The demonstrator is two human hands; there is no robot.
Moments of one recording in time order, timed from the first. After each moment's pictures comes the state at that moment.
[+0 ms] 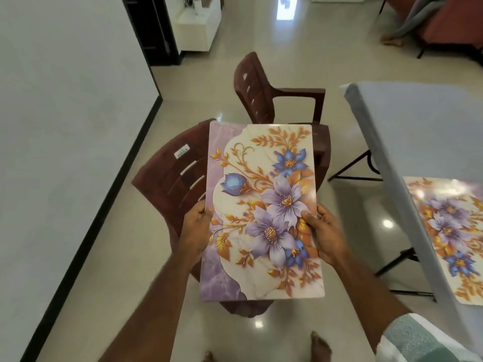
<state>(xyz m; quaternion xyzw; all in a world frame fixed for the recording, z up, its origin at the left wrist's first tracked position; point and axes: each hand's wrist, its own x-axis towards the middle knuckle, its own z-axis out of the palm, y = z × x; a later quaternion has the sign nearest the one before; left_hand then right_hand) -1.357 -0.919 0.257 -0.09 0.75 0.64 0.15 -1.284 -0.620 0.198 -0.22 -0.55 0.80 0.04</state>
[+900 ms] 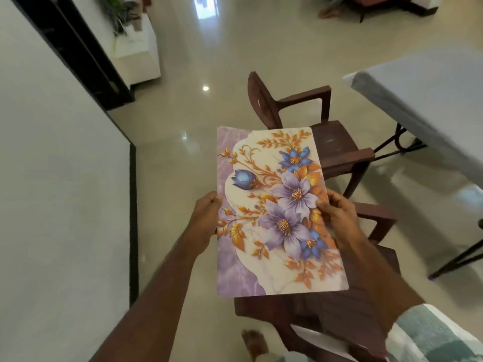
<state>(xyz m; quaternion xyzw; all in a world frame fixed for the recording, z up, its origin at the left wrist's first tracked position) -1.799 -1.068 0.297 0.03 0.77 0.55 0.32 -1.622 -0.816 0.211 -0.33 -0.48 0.78 0.22</state>
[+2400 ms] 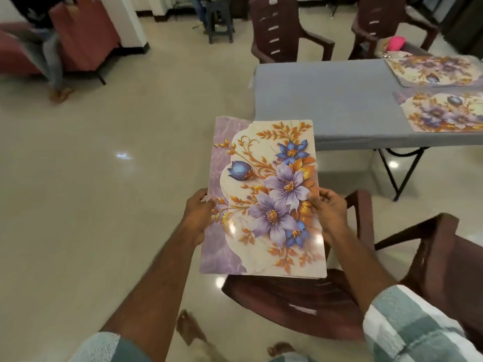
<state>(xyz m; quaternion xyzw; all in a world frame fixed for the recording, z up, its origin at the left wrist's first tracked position) -2.426 -0.359 0.279 0.40 0.64 0.31 0.58 -2.138 -0.431 0.214 -0.65 -0.17 0.43 0.60</state>
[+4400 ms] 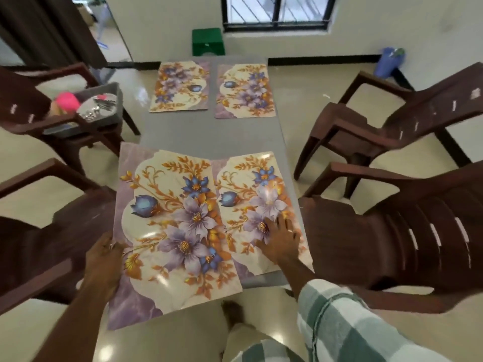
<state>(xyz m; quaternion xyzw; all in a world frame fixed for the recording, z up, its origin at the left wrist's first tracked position) -1.998 0.541 0.240 0.82 0.22 -0.10 0.52 -2.075 0.168 0.097 -0.94 0.23 0.16 0.18</state>
